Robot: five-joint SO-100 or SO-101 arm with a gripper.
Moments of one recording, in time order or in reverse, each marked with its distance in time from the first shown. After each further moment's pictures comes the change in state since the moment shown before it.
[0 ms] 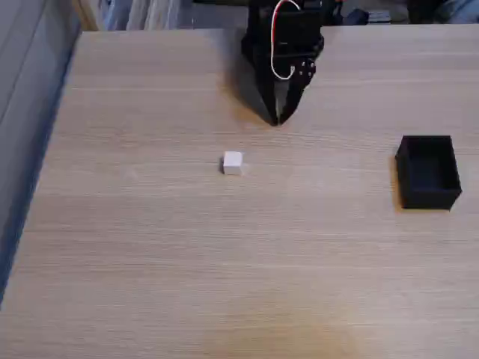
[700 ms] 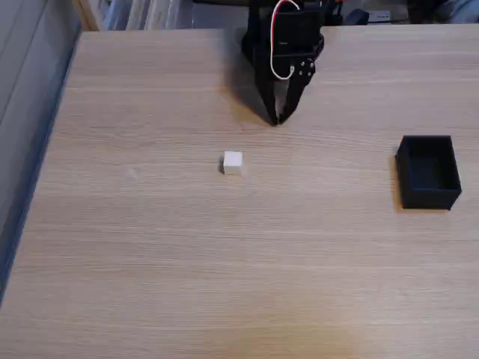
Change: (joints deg) arm 0.4 0.0 0.0 0.0 0.0
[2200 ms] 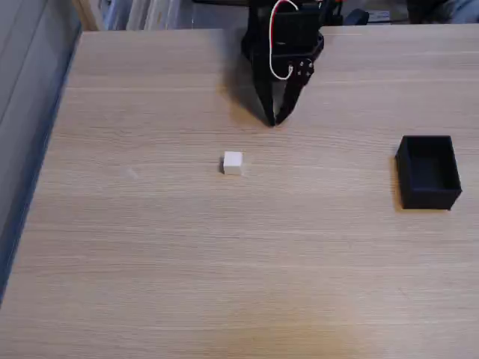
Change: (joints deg) arm 1.1 -3.1 -1.7 -0.1 -3.4
